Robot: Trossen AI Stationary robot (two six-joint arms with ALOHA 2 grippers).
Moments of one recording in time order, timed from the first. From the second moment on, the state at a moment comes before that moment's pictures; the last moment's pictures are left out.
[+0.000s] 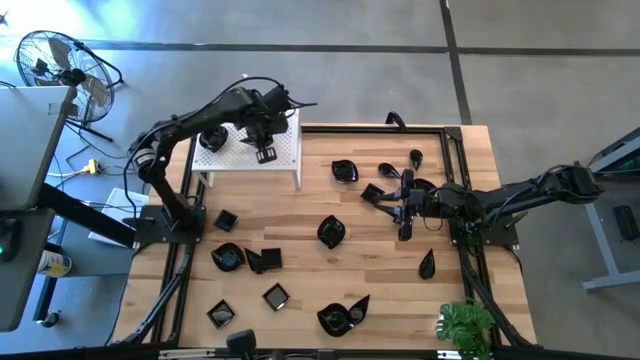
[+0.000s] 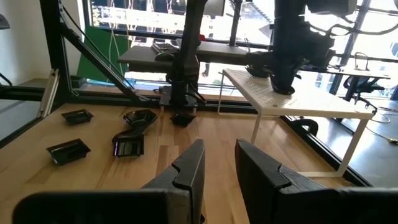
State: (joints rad) left arm 0.63 1.68 1.56 -1.22 -0.15 0.35; right arm 0.07 0.89 0.23 0.65 0.17 -0.09
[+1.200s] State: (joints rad) left arm 0.59 1.59 1.56 -1.37 -0.21 0.34; right arm 0.07 0.89 0.23 0.65 0.17 -0.09
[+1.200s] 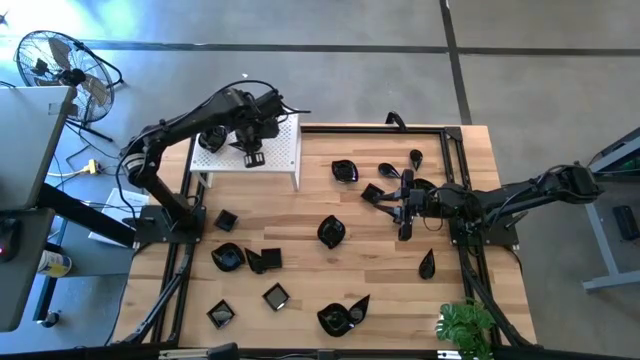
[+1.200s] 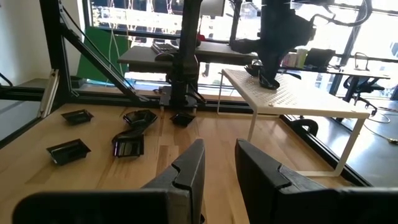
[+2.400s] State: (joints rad) left arm 0.64 1.65 1.56 -1.34 -0.22 0.36; right arm 0.07 0.89 0.23 0.65 0.17 -0.09
